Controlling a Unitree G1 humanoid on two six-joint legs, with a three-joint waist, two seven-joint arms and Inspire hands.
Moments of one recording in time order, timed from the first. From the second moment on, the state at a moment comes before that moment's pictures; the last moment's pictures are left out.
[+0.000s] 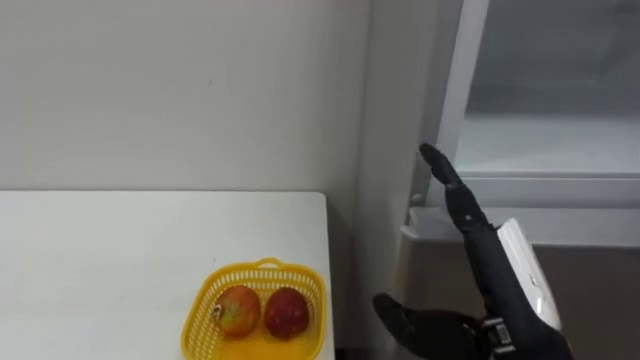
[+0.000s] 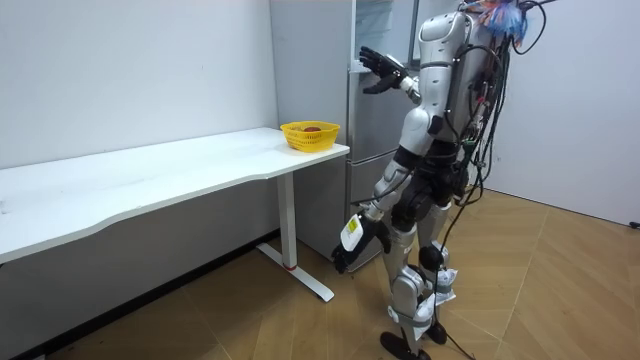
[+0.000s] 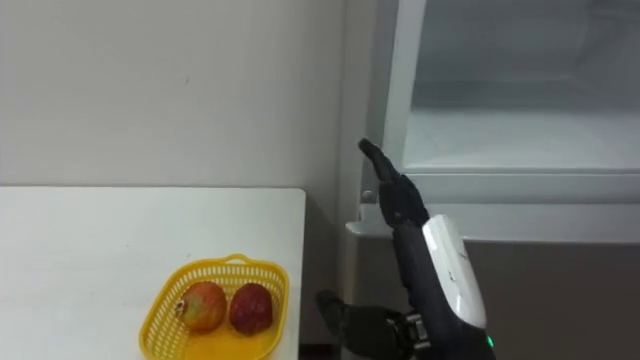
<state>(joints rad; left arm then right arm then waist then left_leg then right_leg) 0.15 0.24 -0.10 1.13 0.46 0.02 0.12 0.09 -0.34 0.21 -0.26 -0.39 -0.26 -0.34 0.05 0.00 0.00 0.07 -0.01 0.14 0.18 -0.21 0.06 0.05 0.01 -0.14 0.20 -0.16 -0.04</state>
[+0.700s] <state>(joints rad) 0.16 0.23 -0.10 1.09 0.46 0.00 0.13 0.34 -0.32 0.16 -0.13 -0.45 -0.23 -0.35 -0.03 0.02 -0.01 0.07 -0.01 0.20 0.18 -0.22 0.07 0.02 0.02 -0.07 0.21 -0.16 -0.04</state>
